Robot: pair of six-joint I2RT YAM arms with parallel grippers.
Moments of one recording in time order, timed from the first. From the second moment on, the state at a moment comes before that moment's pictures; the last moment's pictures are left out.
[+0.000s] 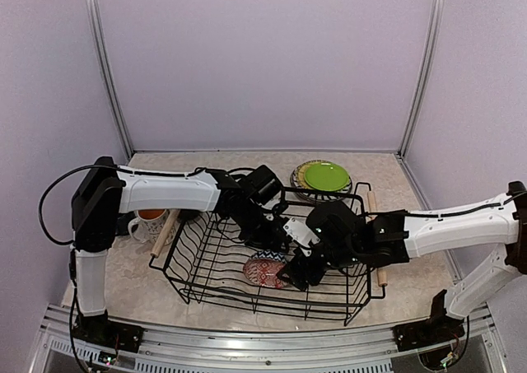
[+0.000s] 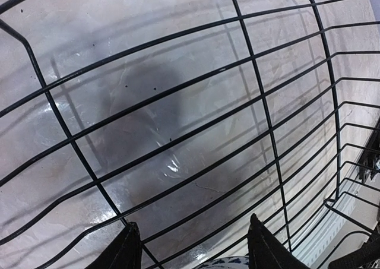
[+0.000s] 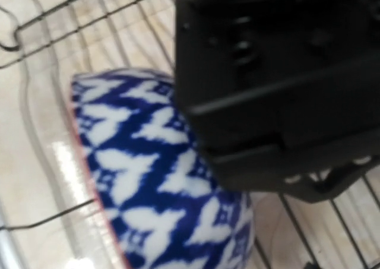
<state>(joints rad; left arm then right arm) -0.96 2.06 1.56 -0.62 0.25 -0.52 1.15 1.42 0.88 -0.26 0.02 0.18</state>
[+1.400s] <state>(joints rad) -0.80 1.89 1.76 -0.80 0.10 -0.44 1.27 1.40 0.71 0.08 0.59 0.24</state>
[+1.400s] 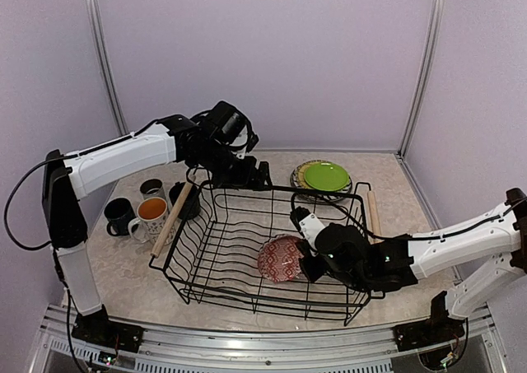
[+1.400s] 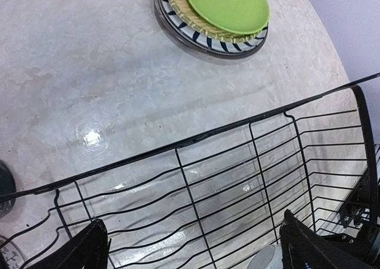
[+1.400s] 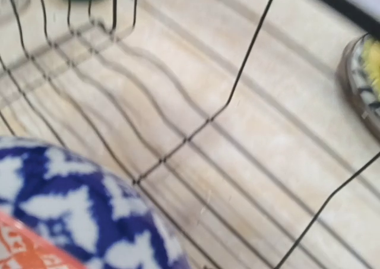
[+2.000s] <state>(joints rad) -0.69 1.30 1.62 -0.64 -0.10 -0.21 1.08 1.20 0.92 -0.06 0.55 0.23</state>
